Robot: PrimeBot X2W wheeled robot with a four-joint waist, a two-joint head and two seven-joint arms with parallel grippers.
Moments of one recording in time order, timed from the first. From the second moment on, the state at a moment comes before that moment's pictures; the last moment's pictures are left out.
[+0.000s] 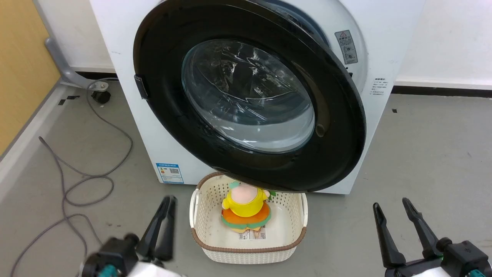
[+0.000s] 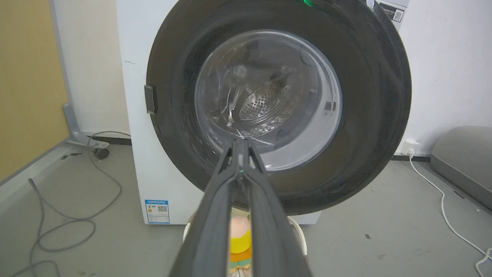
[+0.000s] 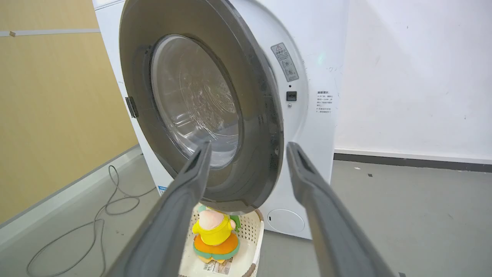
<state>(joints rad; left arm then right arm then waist) 0.01 0.28 -0.32 -0.02 -0.43 0.11 -0.26 0.09 -0.14 0.07 0.02 0.22 0.13 -0.26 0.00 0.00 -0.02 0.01</state>
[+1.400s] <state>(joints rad) -0.05 0.08 -0.25 0.02 -0.23 -0.01 -0.26 -0.45 -0.56 0.32 0.24 0.54 0.13 -0.17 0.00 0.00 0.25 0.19</state>
